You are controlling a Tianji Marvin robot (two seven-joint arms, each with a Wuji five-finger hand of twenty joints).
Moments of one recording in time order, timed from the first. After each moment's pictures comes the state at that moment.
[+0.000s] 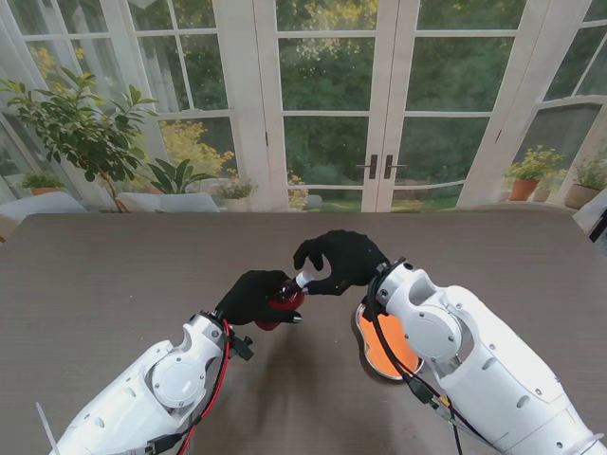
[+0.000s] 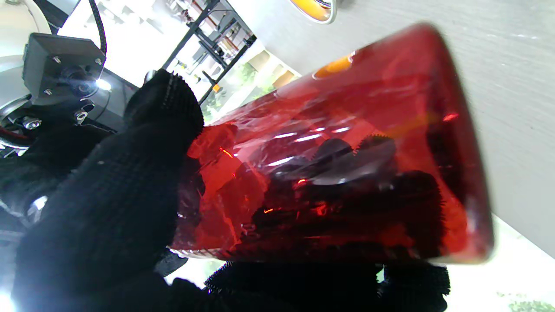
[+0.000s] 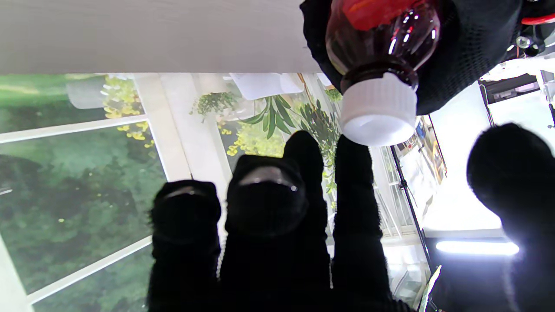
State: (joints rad) left arm 1.36 -1.19 -0.99 -1.28 0.38 -0.49 0.24; right arm -1.26 -1.10 1.01 -1.57 -0.68 -0.27 0.02; left_hand 0.79 -0.82 0.59 -0.23 0.87 0.42 0.62 0.45 1.24 0.37 0.22 0.66 0.96 0.42 0.58 0.47 0.46 0.46 1.18 0.56; right_hand 0.08 -0.84 1.27 -0.19 0.75 -0.16 0.65 0.45 0.95 -0.03 0.83 0.86 1.31 -0.08 1.24 0.81 0.78 0.14 1.56 0.90
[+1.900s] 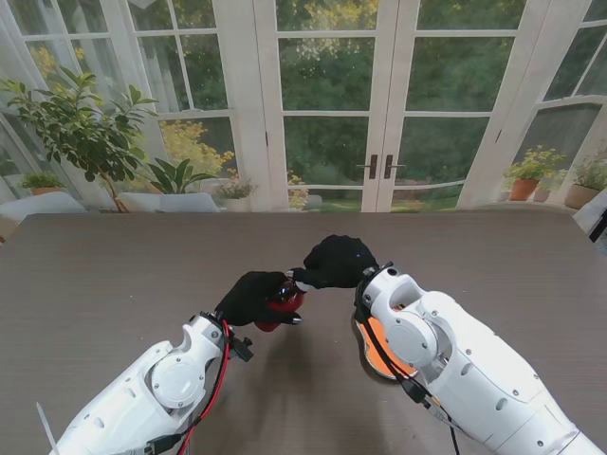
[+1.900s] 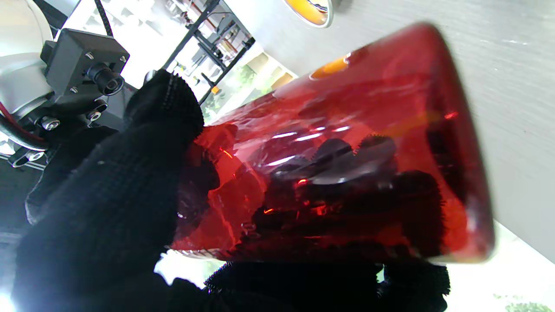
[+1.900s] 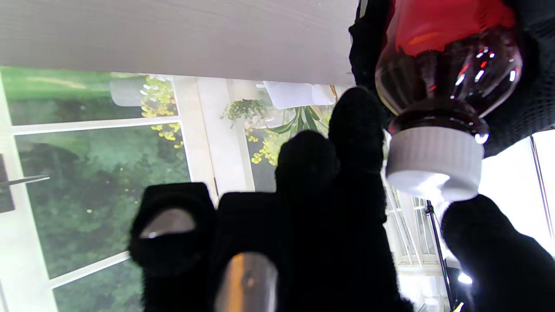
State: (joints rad) left arm 1.36 -1.19 -0.99 -1.28 0.37 -0.49 0.23; right arm -1.22 -1.11 0.90 -1.53 -0.80 -0.12 -0.05; left_hand 0.79 -0.82 0.59 -0.23 0.87 0.42 0.62 0.45 1.24 0.37 0.22 0.66 0.96 0.42 0.58 0.47 0.46 0.46 1.18 0.56; right_hand 0.01 -0.24 0.97 -0.19 1.22 -0.11 0.86 0.46 1.35 -0.04 0.90 0.86 1.32 -0.01 1.60 0.95 0.98 0.19 1.64 0.90
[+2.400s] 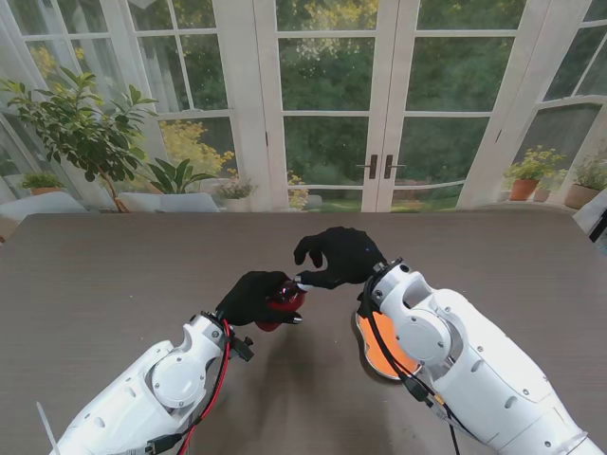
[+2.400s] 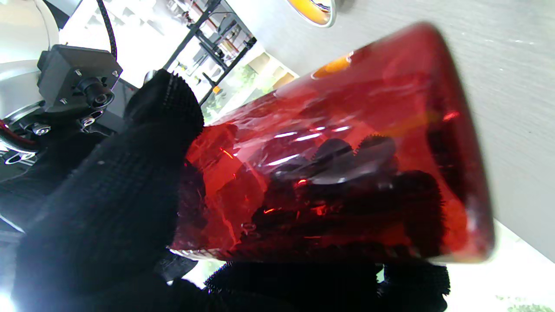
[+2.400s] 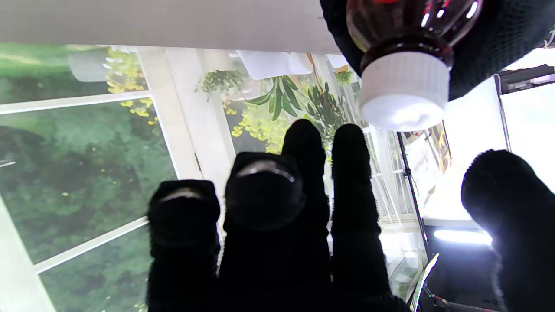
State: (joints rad) left arm 1.36 -1.19 -0.99 -1.28 0.37 -0.49 0.23; right arm -1.24 -1.11 0.97 -1.53 -0.74 -0.25 -0.10; left_hand 0.79 -0.82 0.59 -0.23 0.87 0.42 0.62 0.45 1.24 0.37 0.22 0.66 0.96 0.42 0.58 0.47 0.46 0.46 1.18 0.56; right_hand 0.06 -0.62 1.15 -0.19 0.81 -0.13 0.66 0.46 1.06 -0.03 0.75 0.78 1.31 -0.06 1.21 0.80 0.83 0.15 1.56 0.90
